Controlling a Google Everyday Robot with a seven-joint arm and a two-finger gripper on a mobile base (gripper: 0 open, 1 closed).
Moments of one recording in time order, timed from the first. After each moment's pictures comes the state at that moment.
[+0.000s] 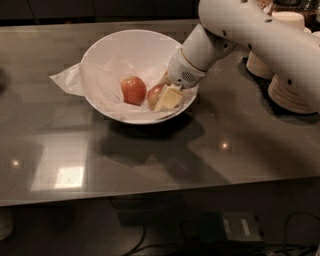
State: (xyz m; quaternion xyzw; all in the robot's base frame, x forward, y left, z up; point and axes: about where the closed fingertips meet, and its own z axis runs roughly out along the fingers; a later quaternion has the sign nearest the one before) arm 0.599 -0.019 0.856 -0.65 0.71 0.16 0.23
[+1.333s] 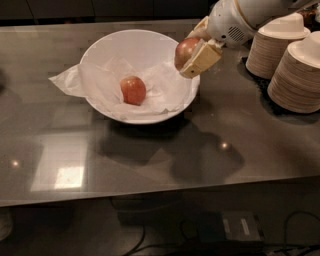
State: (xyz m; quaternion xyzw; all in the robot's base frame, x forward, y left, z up) arm 0.604 -0.085 0.980 -0.63 0.68 0.11 0.36
